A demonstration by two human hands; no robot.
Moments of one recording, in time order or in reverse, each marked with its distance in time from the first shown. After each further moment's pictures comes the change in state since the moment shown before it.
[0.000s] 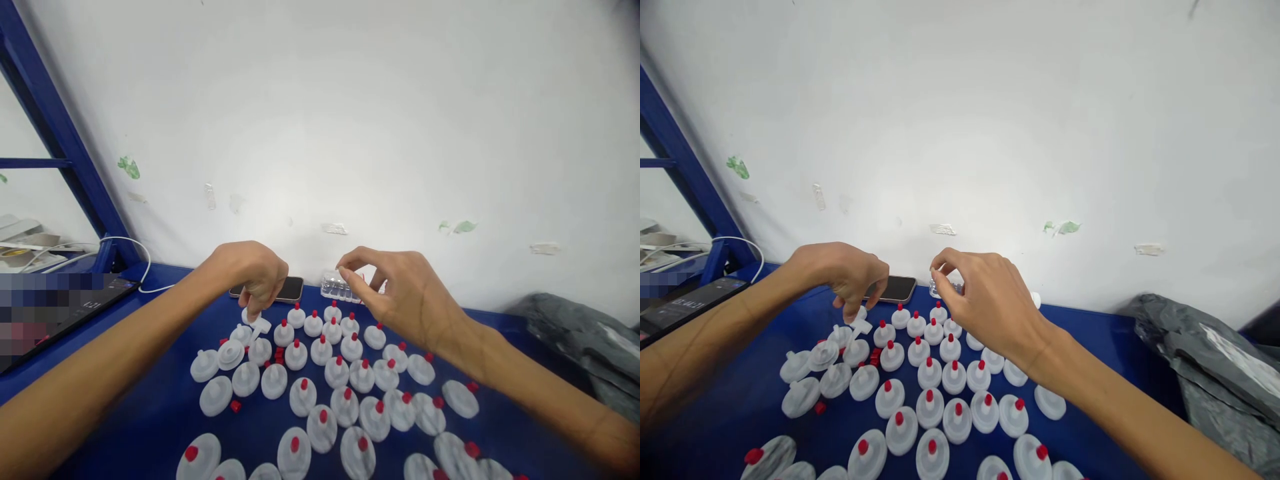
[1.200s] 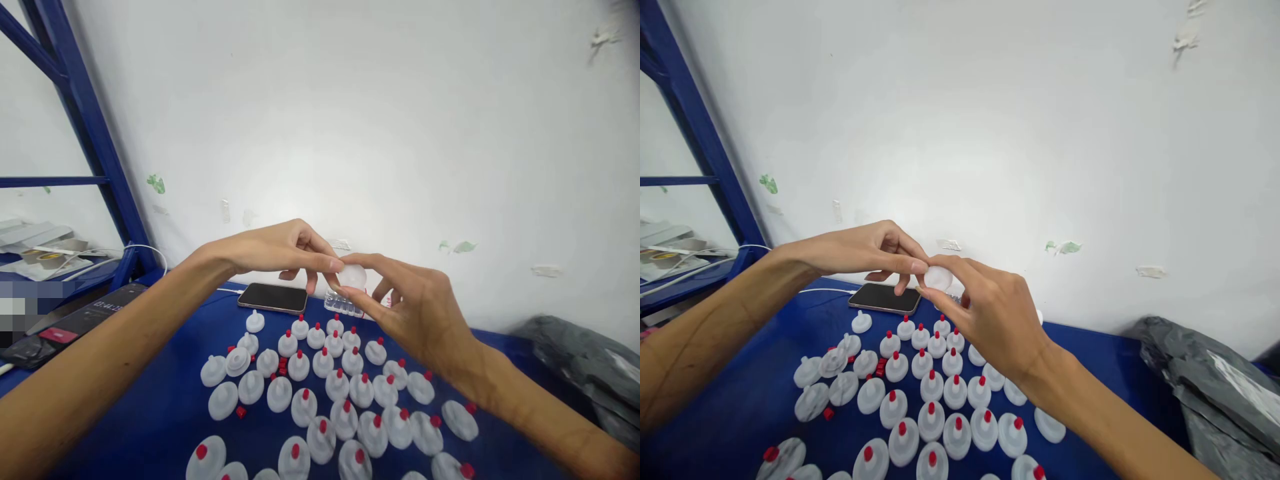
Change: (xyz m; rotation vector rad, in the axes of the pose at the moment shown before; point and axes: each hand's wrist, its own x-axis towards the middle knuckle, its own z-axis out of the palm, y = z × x) left_hand -0.047 -0.006 -0.010 -0.736 0.607 0.744; right_hand -0.003 -0.006 -0.012 0.006 0.239 -0.235
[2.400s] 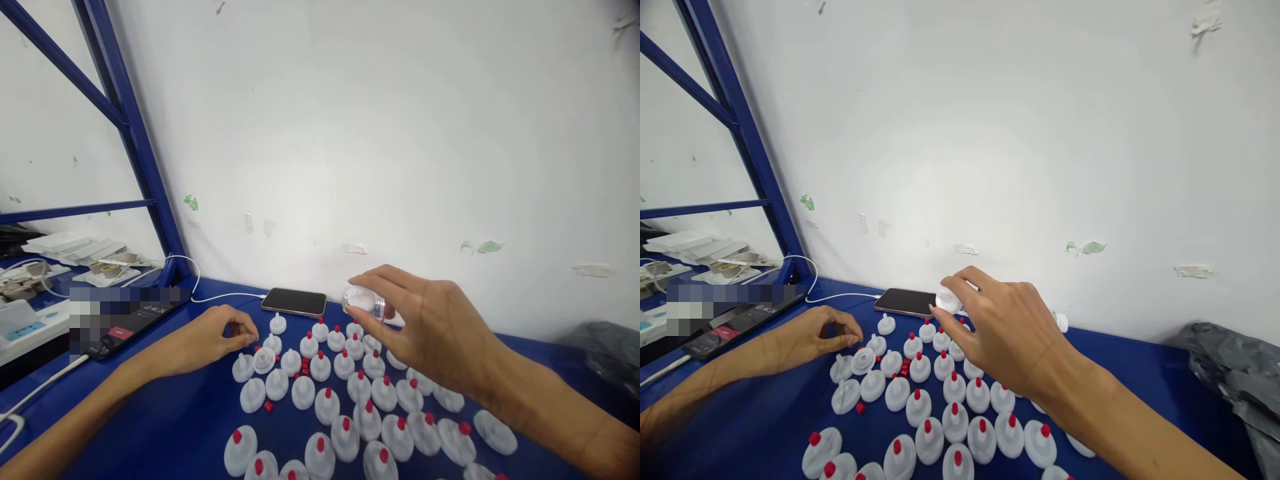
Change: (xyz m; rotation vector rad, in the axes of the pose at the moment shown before) left_hand -0.124 -0.115 0.062 0.195 0.250 -0.447; right_hand -0.005 -0.011 -0.001 -0.200 -0.176 -0.103
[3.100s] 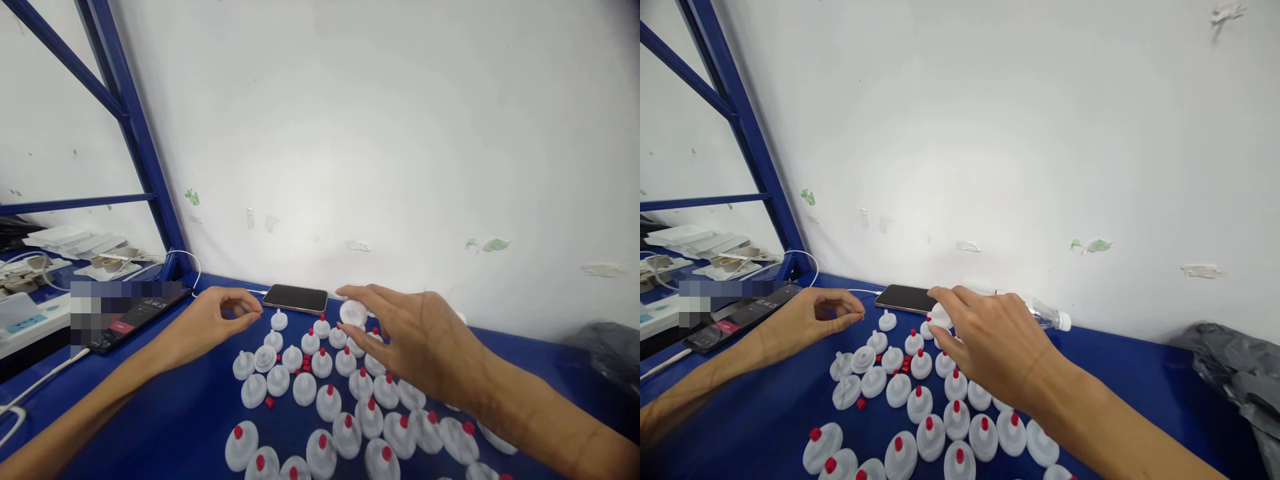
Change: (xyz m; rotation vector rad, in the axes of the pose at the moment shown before) left_hand -0.002 0.010 0.000 -0.170 0.282 0.003; right_hand -0.005 -0.007 0.017 -0.026 -0.043 -0.084
